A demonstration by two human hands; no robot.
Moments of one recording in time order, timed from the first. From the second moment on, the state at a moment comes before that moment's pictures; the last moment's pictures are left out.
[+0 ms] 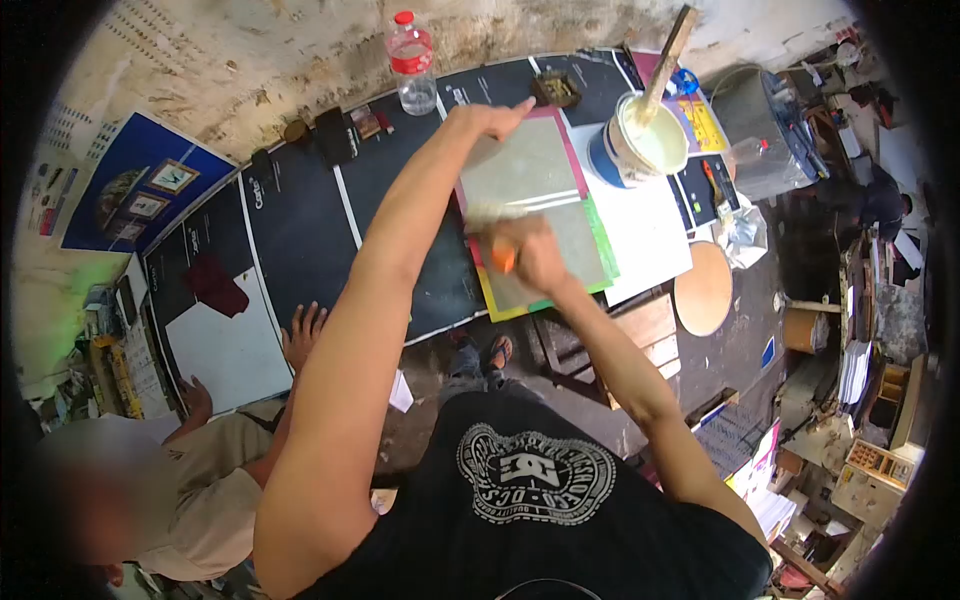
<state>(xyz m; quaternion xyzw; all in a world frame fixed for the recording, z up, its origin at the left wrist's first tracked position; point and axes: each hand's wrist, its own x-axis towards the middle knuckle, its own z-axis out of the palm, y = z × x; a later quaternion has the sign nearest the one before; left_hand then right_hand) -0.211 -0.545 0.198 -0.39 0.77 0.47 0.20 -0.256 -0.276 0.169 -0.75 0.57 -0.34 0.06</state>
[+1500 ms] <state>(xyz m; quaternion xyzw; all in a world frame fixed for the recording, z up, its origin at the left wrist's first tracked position) -0.211 -0.516 0.182 -0.44 0.83 0.31 0.14 -0.238 -0.145 0.236 -0.88 0.47 -0.05 0.05</state>
